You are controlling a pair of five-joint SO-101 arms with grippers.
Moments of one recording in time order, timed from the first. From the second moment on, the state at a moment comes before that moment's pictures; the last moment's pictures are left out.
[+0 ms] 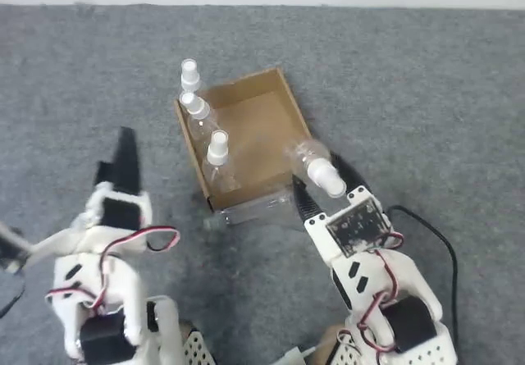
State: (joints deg) left arm -19.4 -103.5 71.8 57.8 55.6; right arm -28.4 -102.3 77.8 45.2 14.6
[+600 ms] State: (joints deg) left arm -23.7 -103.5 72.8 57.7 58.0; right arm -28.5 -84.2 62.5 41.4 14.7
